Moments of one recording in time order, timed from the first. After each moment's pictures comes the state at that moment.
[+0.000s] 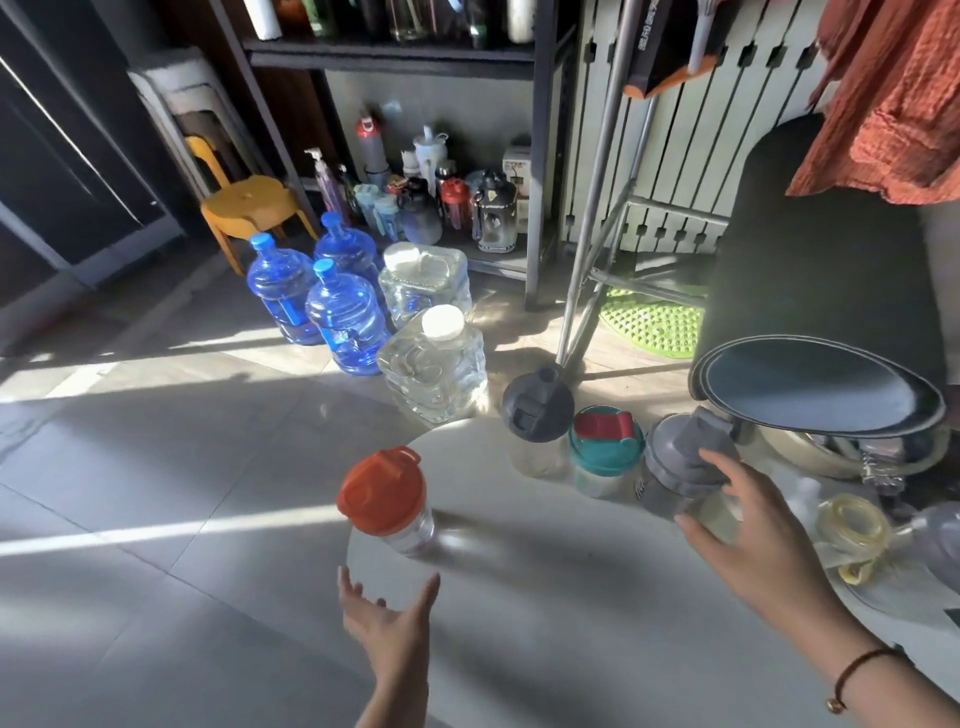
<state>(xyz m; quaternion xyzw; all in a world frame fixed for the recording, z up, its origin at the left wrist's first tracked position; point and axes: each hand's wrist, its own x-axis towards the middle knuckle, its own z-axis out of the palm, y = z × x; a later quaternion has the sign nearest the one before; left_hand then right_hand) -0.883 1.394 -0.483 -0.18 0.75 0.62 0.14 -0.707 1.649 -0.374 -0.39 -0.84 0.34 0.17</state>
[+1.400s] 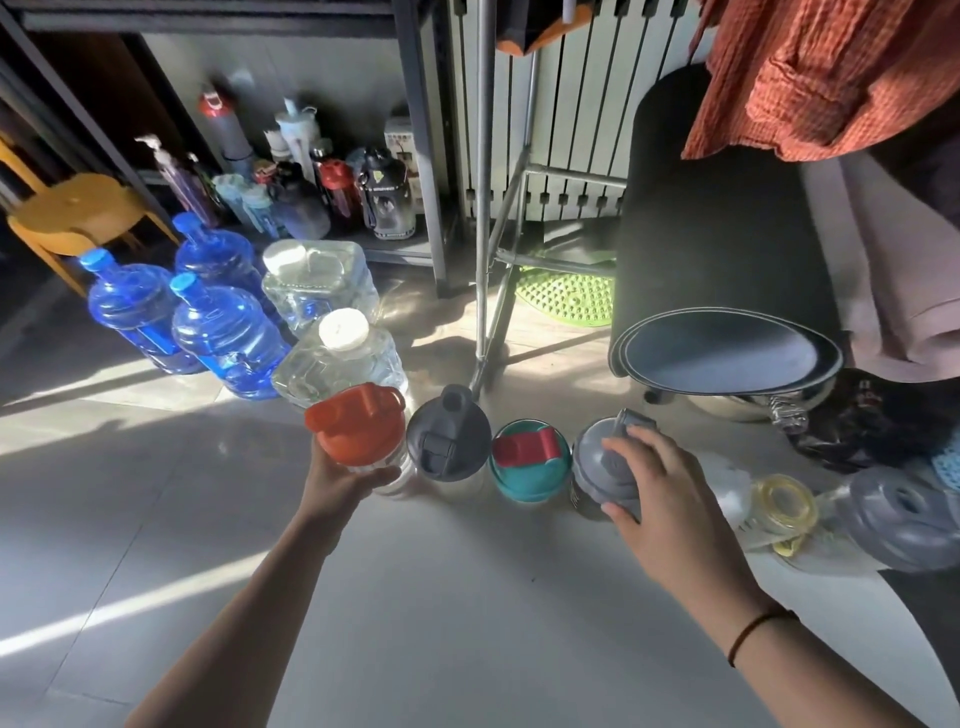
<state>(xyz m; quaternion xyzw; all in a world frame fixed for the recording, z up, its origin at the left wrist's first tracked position) -1.050 1.529 -0.474 0.18 0.74 0.56 0.33 -0.745 1.684 -0.387 -0.39 -0.90 0.15 0.14</state>
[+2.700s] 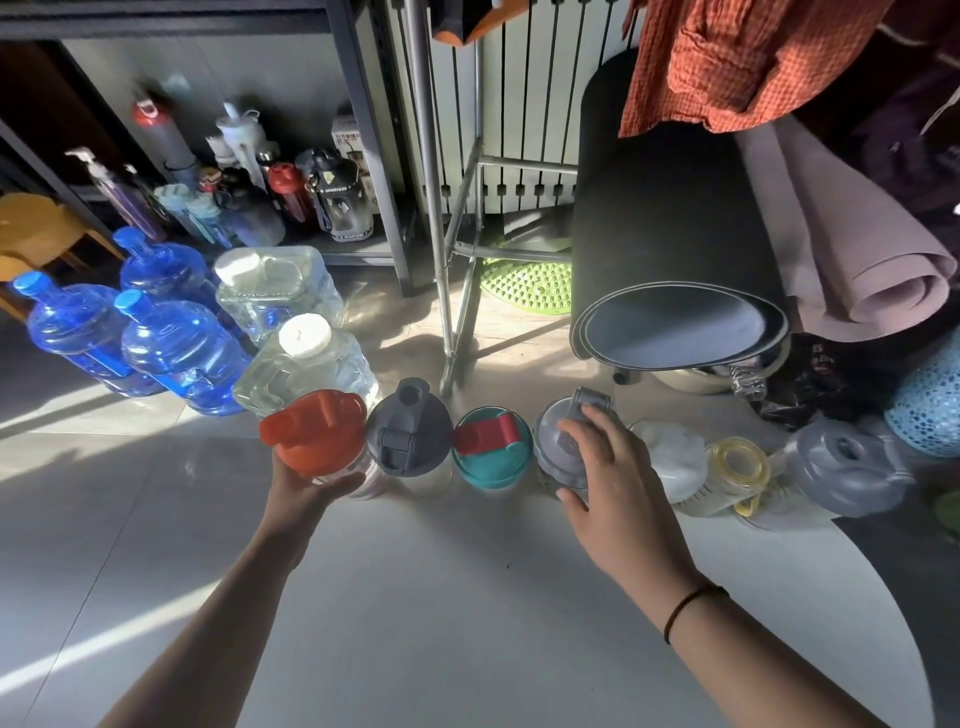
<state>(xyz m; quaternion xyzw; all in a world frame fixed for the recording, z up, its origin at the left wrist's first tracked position) -1.042 1.527 -0.479 0.21 0.73 0.56 0.33 -0.744 1.671 -0.399 -0.41 -0.88 0.17 0.16</state>
